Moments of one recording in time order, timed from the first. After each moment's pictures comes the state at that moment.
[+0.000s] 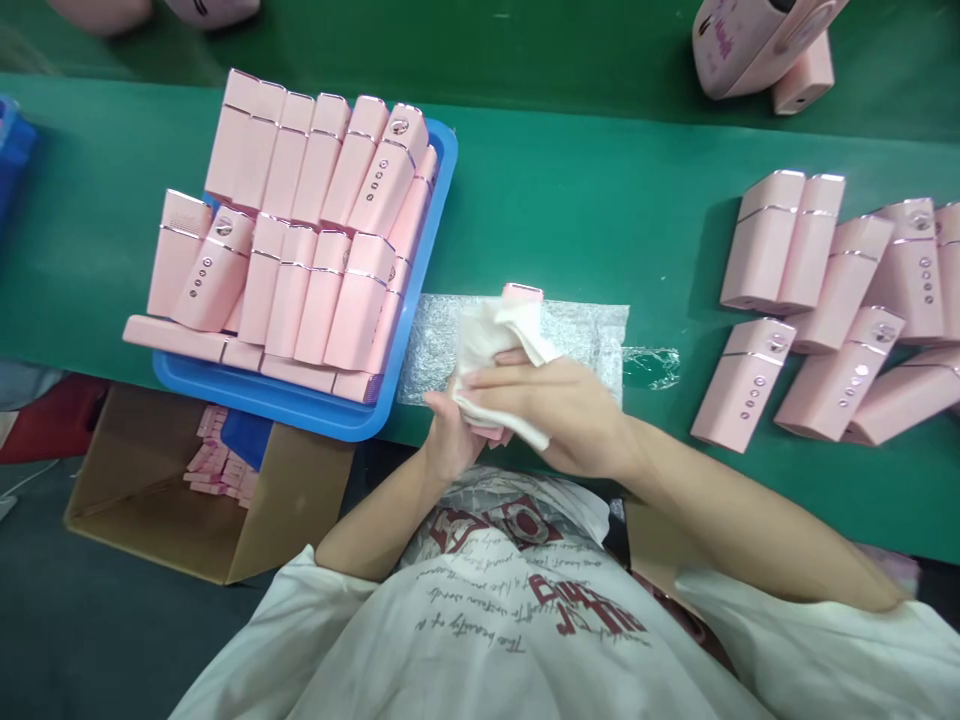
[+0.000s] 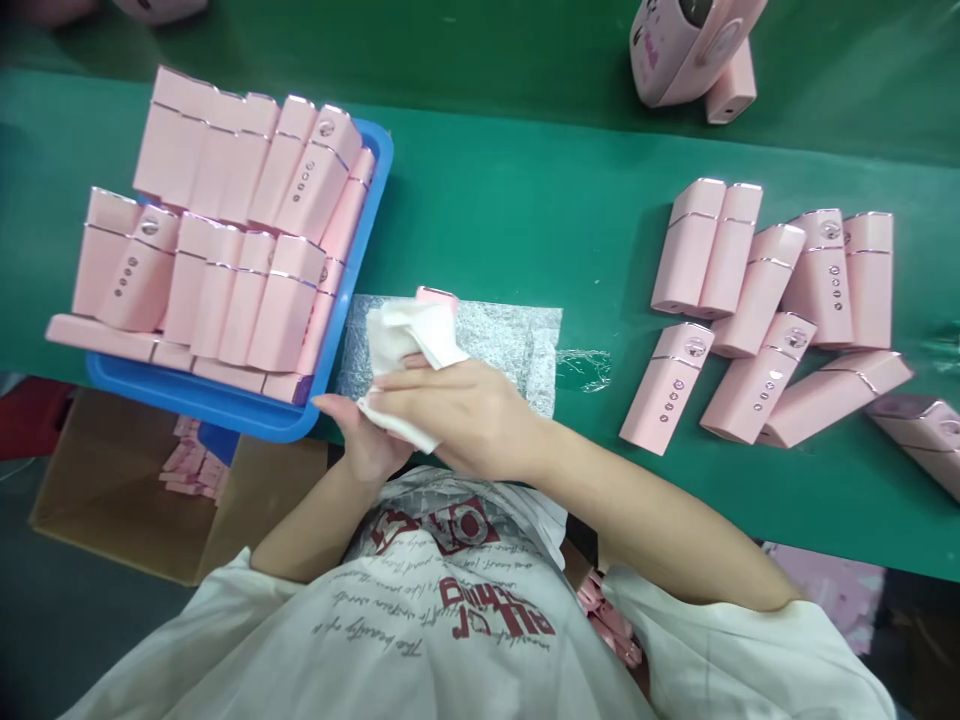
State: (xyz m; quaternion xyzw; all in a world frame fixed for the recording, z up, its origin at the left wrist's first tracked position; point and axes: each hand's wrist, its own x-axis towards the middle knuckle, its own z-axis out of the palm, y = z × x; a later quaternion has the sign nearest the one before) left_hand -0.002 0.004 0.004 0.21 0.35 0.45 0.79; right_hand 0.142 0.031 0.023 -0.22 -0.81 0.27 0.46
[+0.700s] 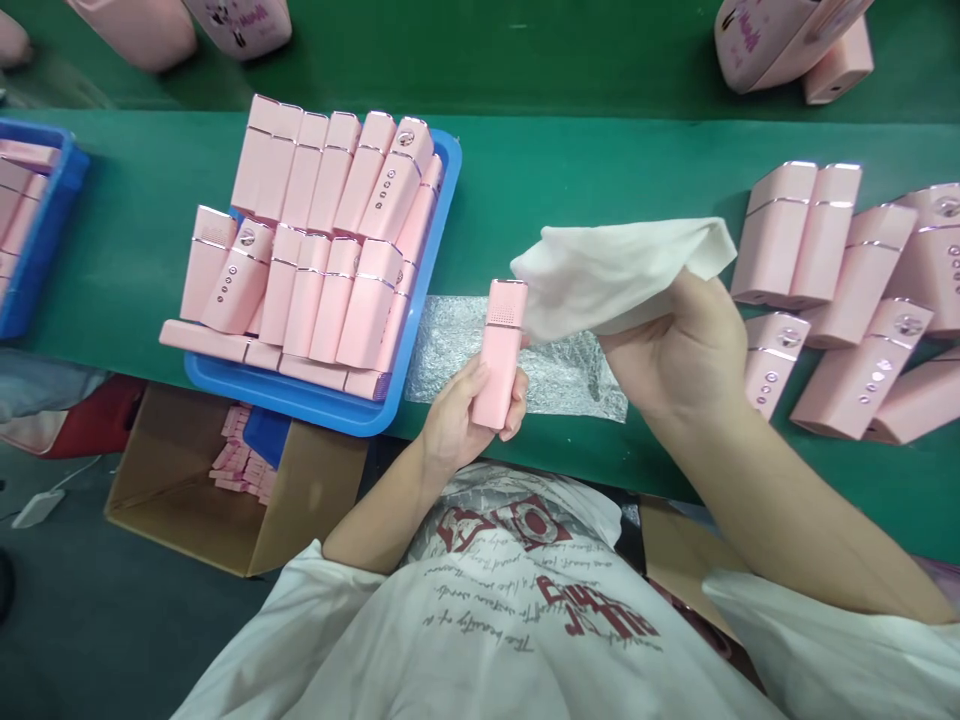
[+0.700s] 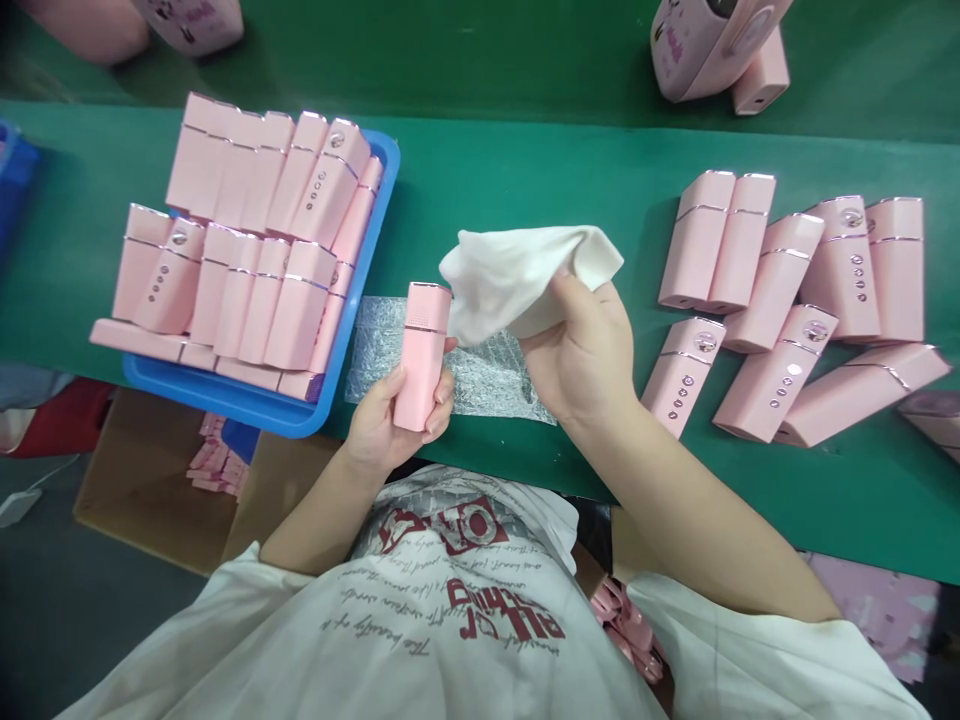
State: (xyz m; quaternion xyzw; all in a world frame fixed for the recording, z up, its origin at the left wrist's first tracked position) left_hand -0.006 0.014 0.023 0.21 0.32 0.42 0.82; right_hand 0.176 0.062 0.027 -0.44 -0.46 0.52 0.57
